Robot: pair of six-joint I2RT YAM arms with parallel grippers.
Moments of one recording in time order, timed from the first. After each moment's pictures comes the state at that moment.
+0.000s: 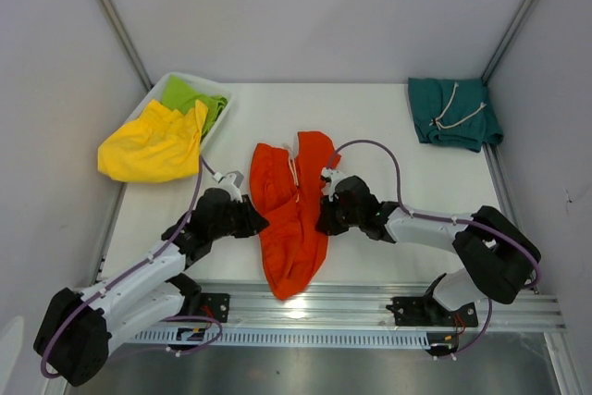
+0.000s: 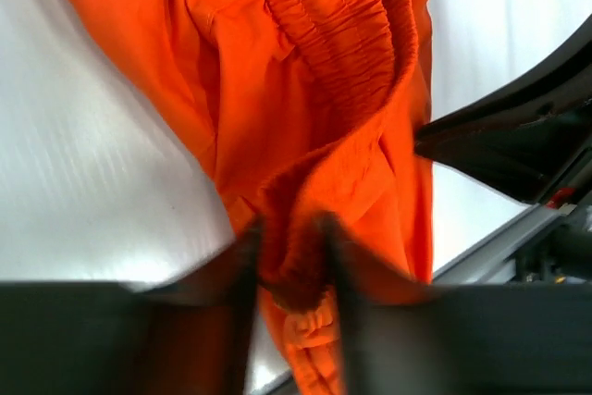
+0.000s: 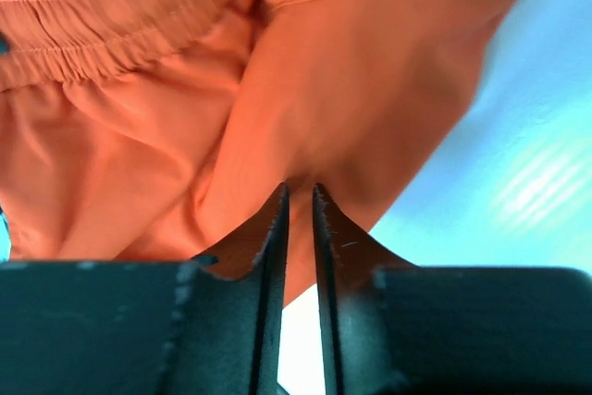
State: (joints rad) left arm -0.55 0.87 0.37 -0.13 0.16 -0.68; right arm 0.82 1.47 0.66 0.07 -0.17 0.46
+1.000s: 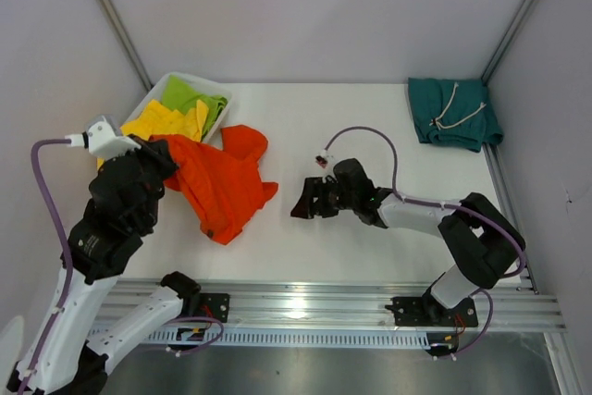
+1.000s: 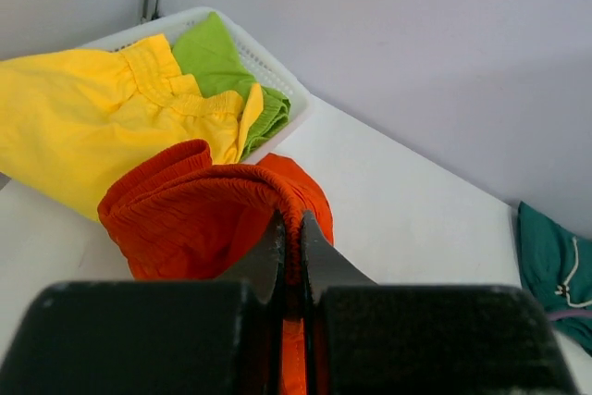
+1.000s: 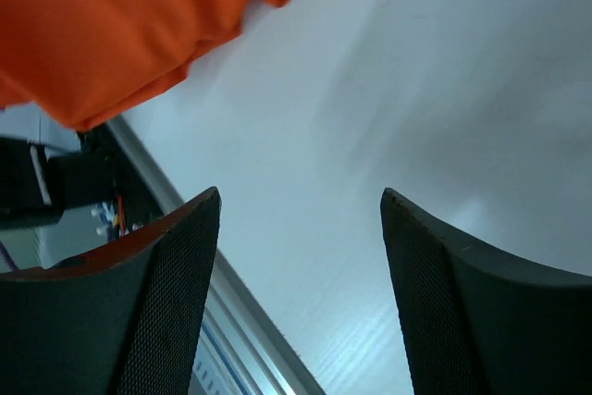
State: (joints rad) left arm -0.49 0.67 1.18 -0.66 -0.70 -0.55; right arm 0.71 1.59 0.77 0.20 -0.38 0.65
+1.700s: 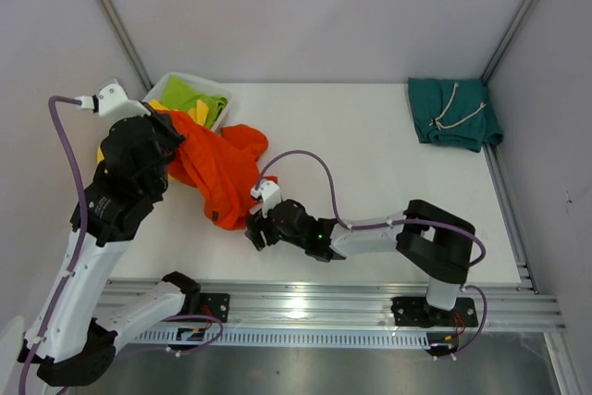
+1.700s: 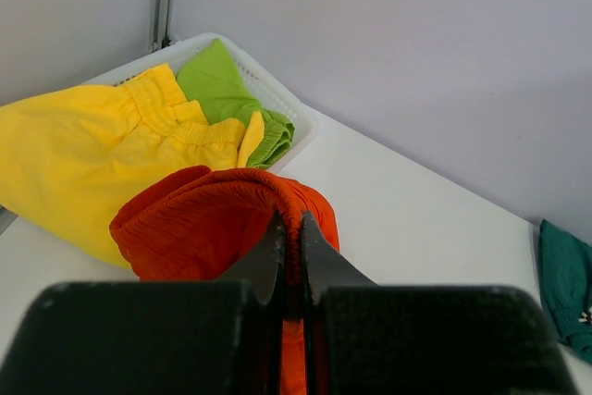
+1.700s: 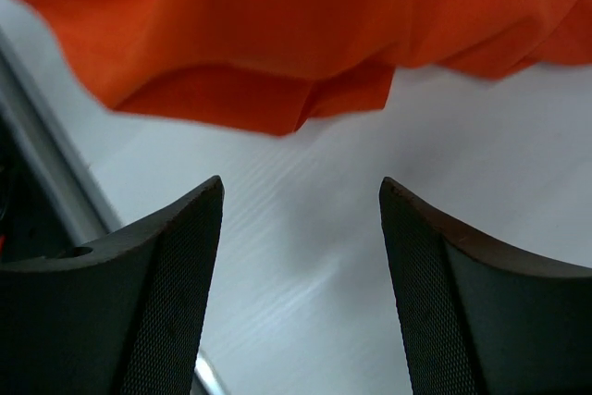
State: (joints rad) left arm -0.46 0.90 1.38 -0.66 -0.72 -0.49; right arm 1.20 1.77 0.94 0.40 0.16 0.34
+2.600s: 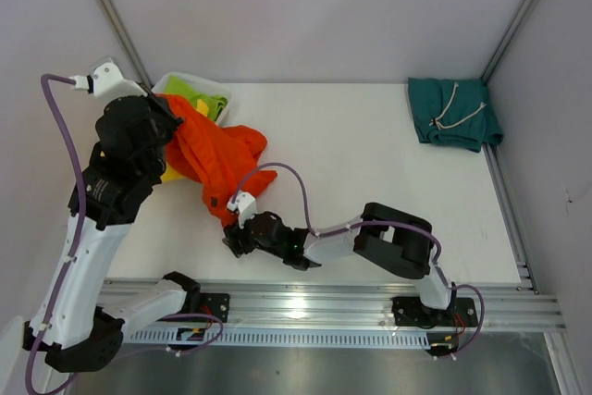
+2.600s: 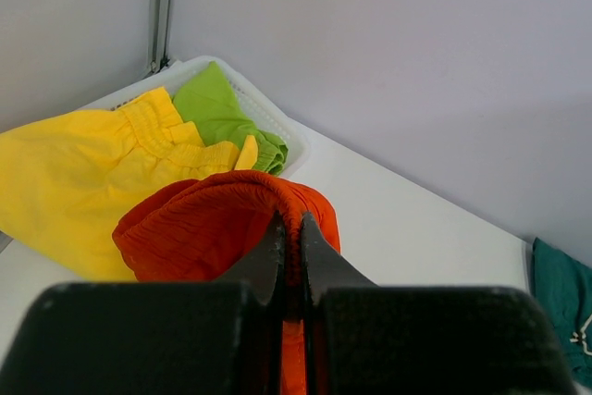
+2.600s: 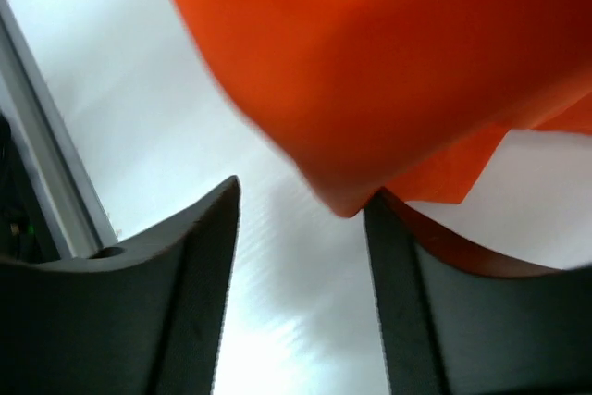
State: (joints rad) left arm -0.42 1.00 1.53 -0.68 -0.70 -0.47; right arm 1.27 2.05 1.10 0.61 0.18 0.30
